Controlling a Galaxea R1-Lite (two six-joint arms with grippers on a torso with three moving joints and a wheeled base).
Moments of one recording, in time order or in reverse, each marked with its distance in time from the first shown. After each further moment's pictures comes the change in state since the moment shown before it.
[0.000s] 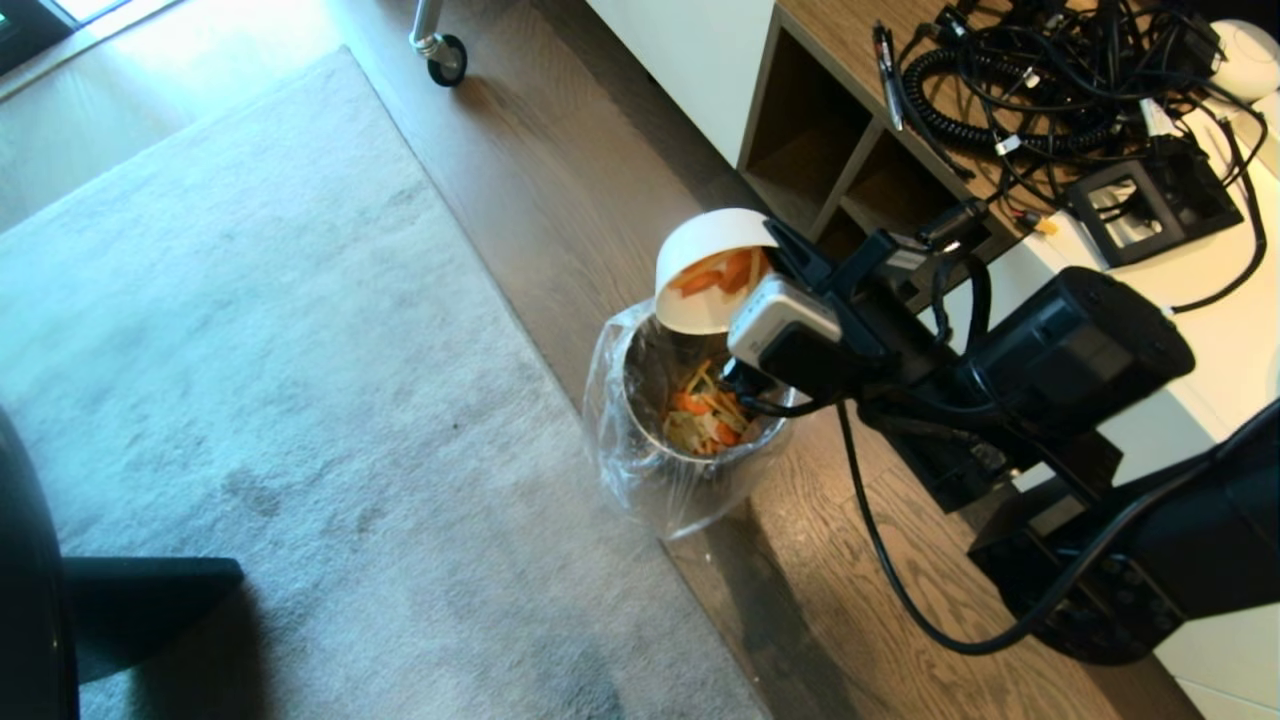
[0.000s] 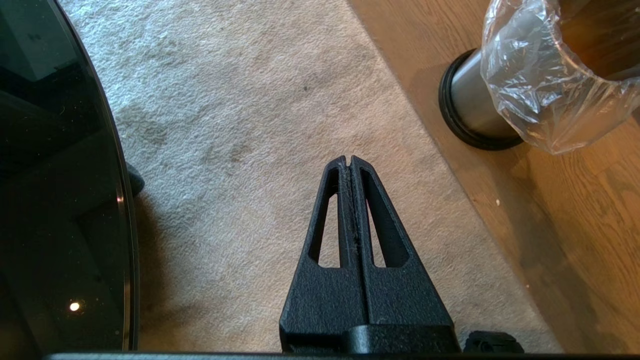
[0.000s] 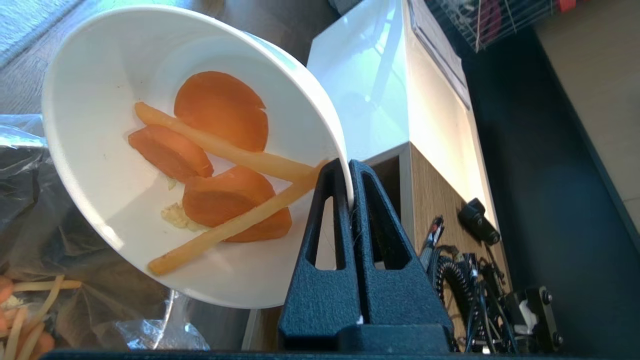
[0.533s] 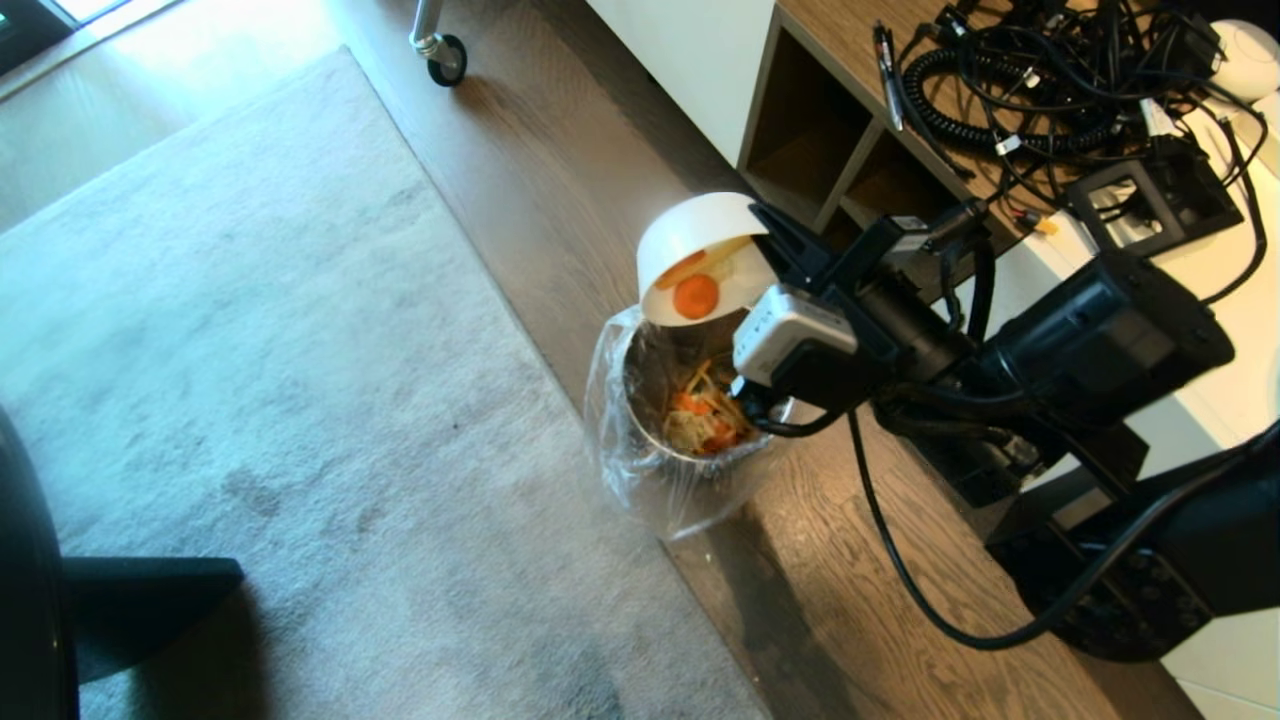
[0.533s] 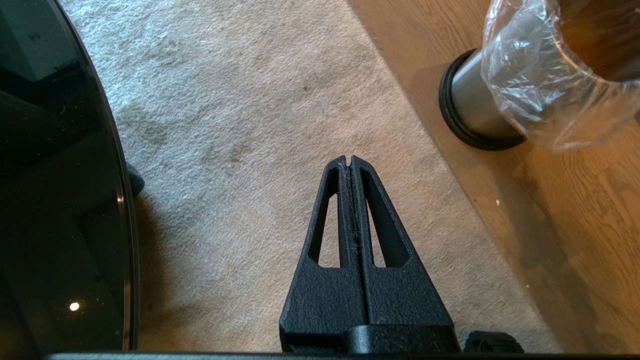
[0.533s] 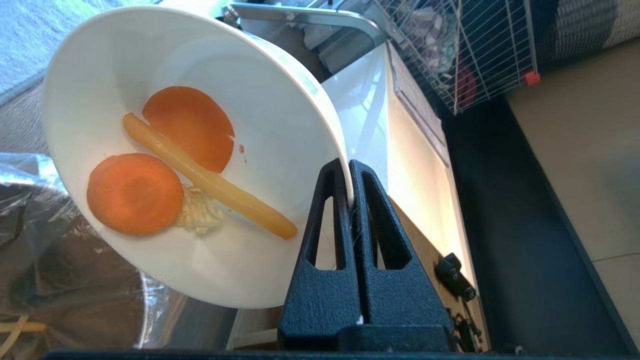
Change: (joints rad) left arm 0.000 0.000 0.000 0.000 0.000 0.000; right arm -0.002 -0.031 -0.004 0.000 0.145 -0.061
